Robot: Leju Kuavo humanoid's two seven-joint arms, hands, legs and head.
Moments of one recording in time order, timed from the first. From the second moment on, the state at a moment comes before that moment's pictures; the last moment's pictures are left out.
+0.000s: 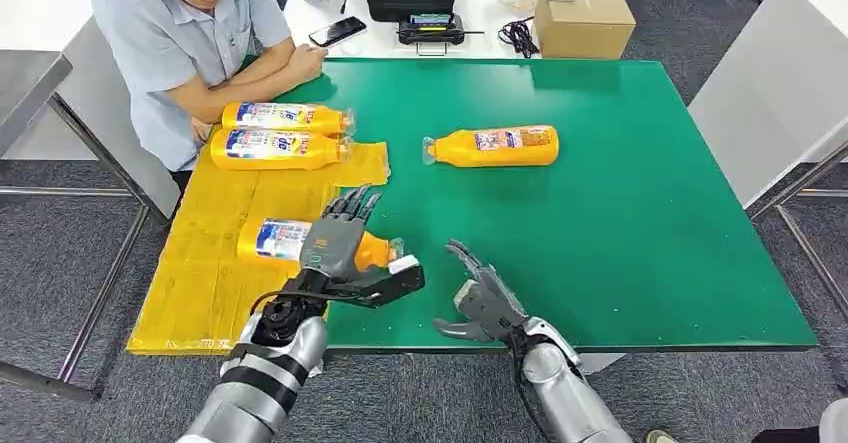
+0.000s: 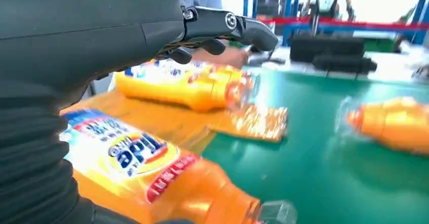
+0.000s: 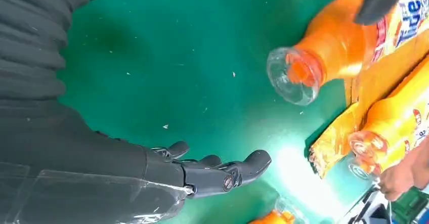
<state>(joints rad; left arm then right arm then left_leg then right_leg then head) -0.39 -0.34 -0.18 -0.96 -1.46 0.37 -0.04 -0.25 0.07 0.24 -0.95 0.49 0.13 -0.56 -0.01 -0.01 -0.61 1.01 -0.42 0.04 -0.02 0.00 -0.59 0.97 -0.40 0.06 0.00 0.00</state>
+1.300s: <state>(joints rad) -0.18 -0.35 -0.26 -1.28 -0.38 0.21 -0.31 -0.15 0.00 0.16 -1.30 1.36 -0.36 -0.30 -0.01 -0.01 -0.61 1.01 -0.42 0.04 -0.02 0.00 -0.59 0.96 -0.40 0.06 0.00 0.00</state>
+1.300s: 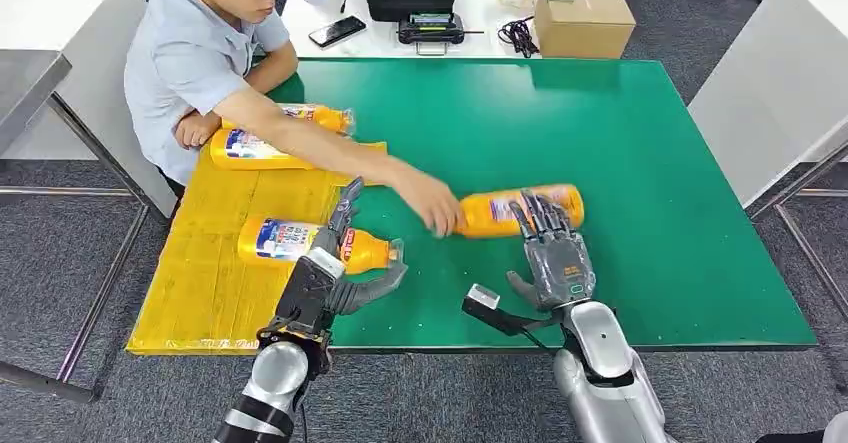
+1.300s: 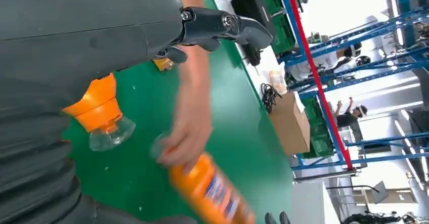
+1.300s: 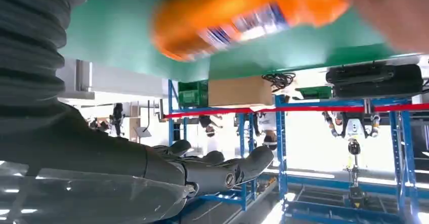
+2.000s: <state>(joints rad) -0.16 -0.34 -0.26 -1.30 -0.37 0.21 -0.28 -0.19 -0.04 0.16 -1.27 1.41 -0.31 -0.26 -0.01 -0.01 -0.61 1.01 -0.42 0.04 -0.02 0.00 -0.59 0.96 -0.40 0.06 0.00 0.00</state>
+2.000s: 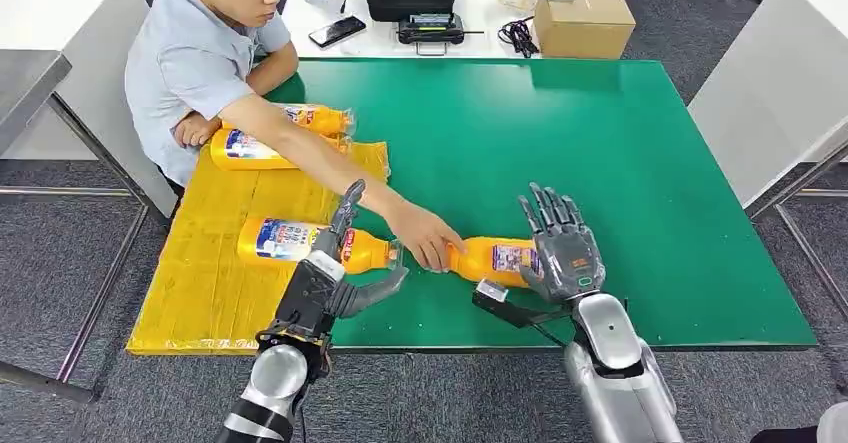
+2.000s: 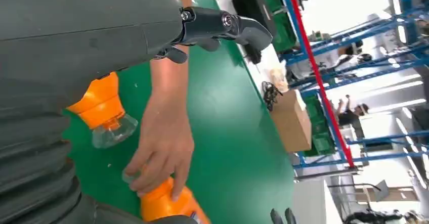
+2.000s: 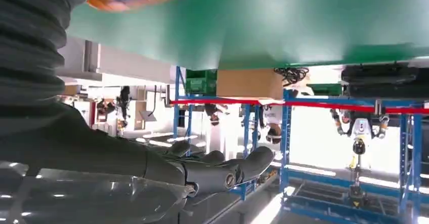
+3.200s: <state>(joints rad) -0.17 -0.34 -0.31 -1.25 -0.32 0.12 -0.22 -0.36 -0.11 0.23 -0.91 1.38 -0.15 -0.12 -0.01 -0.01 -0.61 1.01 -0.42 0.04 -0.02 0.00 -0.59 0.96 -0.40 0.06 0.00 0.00</state>
